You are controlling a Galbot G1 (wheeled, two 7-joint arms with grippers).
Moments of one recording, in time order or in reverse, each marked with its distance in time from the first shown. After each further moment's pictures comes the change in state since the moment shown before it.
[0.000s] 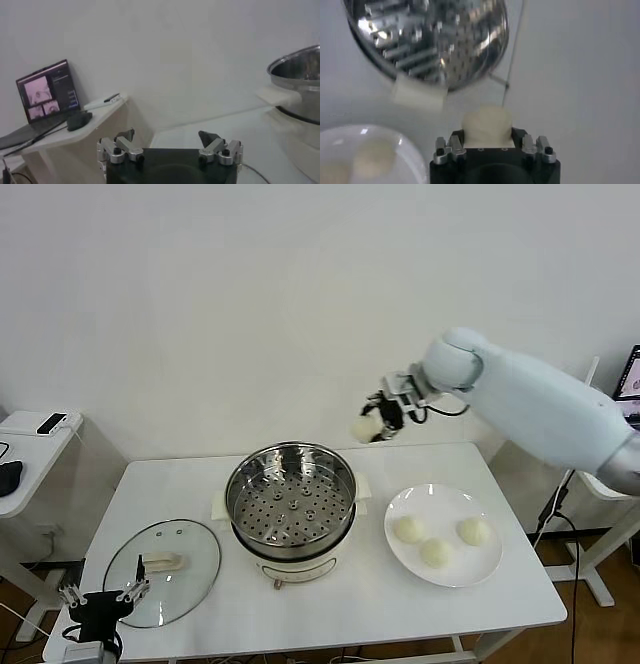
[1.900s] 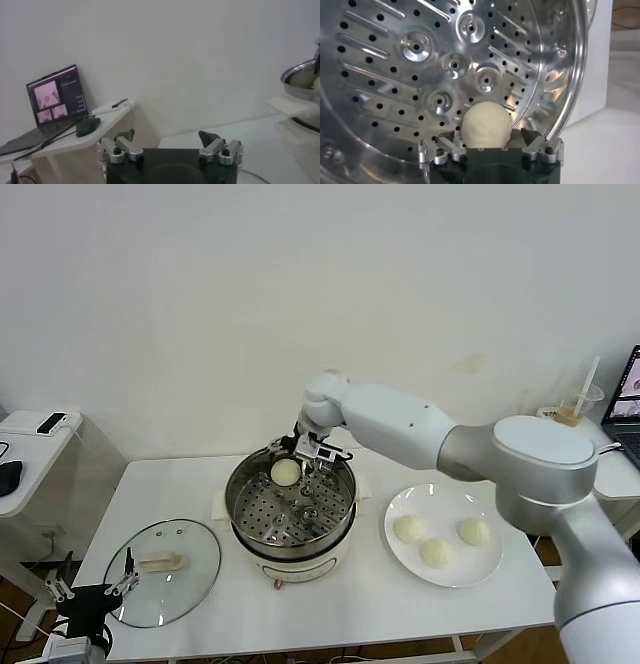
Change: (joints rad) left arm -0.014 0.002 -0.049 -0.022 -0.030 0.004 0.015; right arm -0.026 0.420 -0.226 -0.325 -0.368 0.575 0.162
